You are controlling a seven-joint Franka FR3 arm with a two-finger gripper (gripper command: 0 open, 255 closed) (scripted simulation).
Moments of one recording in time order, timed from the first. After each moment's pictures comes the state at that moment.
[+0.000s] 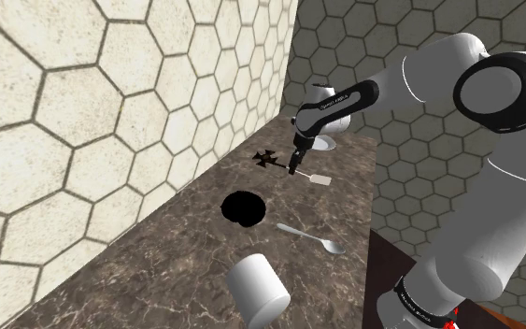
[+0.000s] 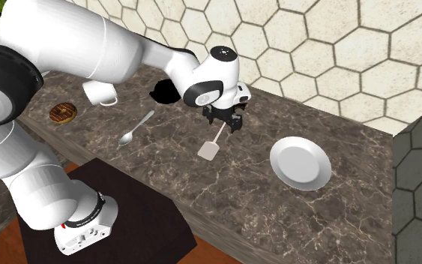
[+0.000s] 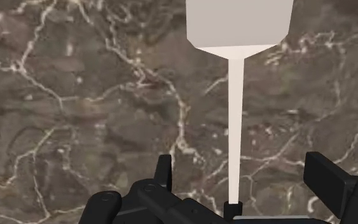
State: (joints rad) arm 0.10 0.10 -0.23 -2.22 0.08 2.37 -0.61
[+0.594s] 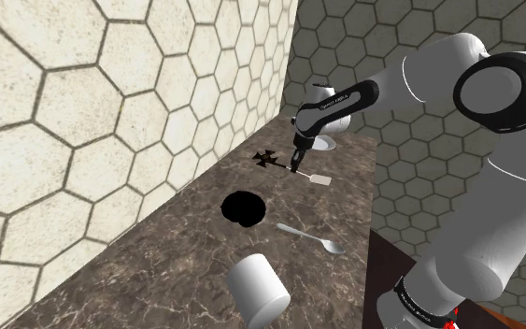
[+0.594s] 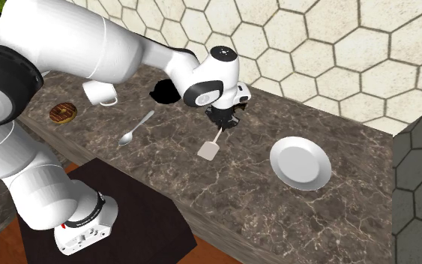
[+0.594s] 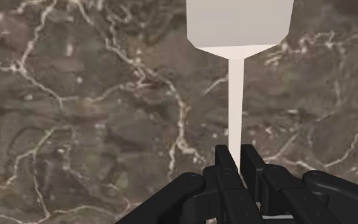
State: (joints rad) arm 0.10 0.10 -0.23 -2.22 0.08 2.37 -0.61
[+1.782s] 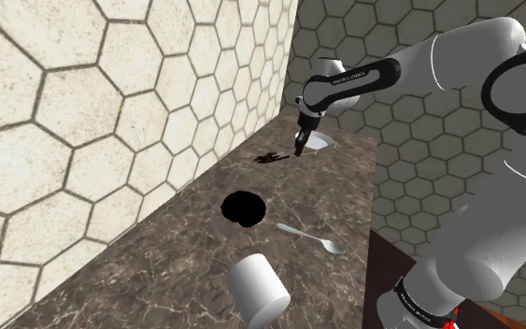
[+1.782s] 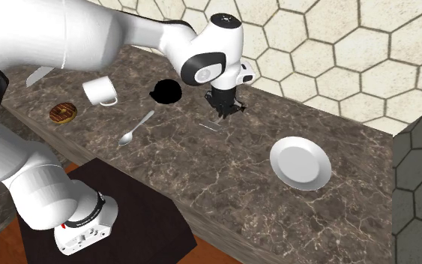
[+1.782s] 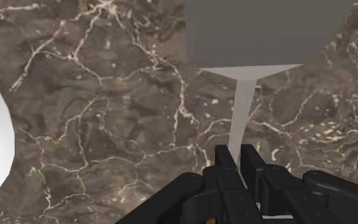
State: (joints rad) arm 0.10 -0.01 -0.24 -2.13 0.04 2.17 -0.58
